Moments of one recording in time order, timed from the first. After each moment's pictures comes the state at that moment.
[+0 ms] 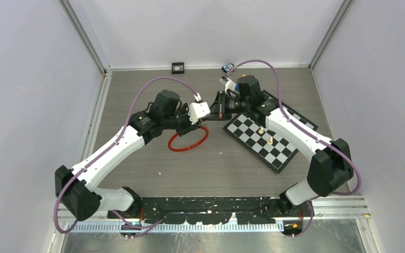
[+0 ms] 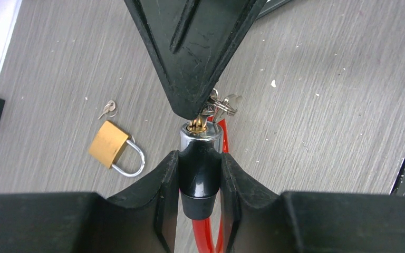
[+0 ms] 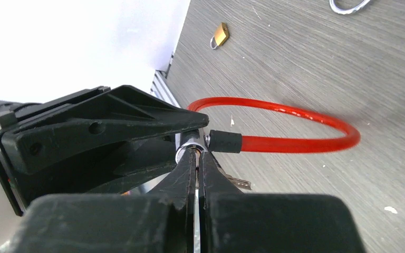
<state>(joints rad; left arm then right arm) -0.66 1.27 1.18 -0.55 0.32 0.52 0.53 1.51 1.23 -0.25 -0.70 0.68</state>
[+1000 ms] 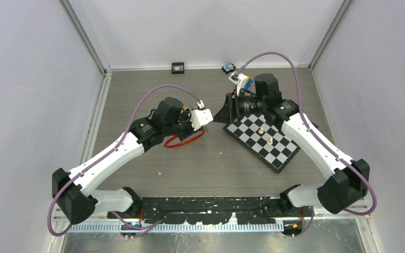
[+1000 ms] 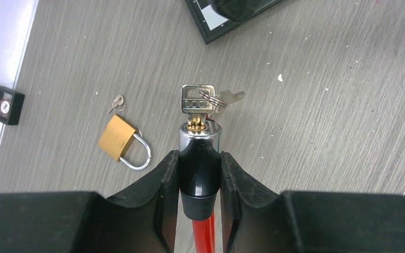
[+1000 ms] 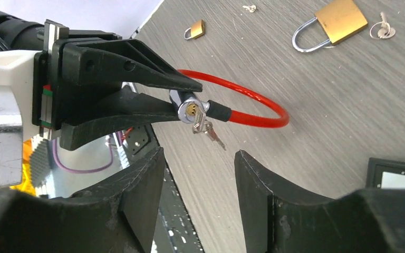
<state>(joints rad) -0.75 1.23 1.13 -0.53 0.17 0.52 0.45 1.34 1.22 -0.39 -0.75 0.27</state>
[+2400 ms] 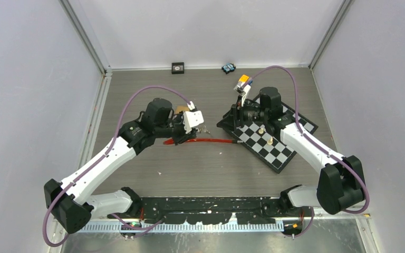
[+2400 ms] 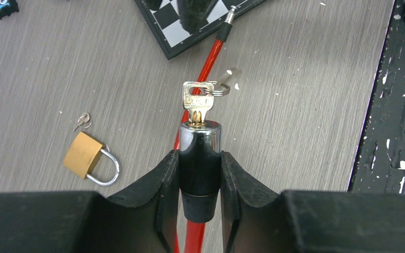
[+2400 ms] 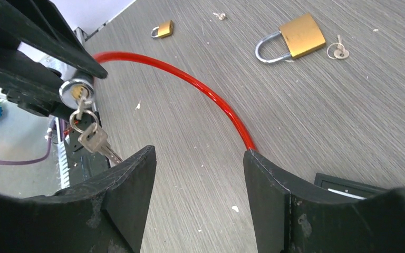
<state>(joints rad) -0.68 1.13 1.08 -0.55 0.41 0.50 0.37 1.32 0.91 0.02 -0.84 0.11</state>
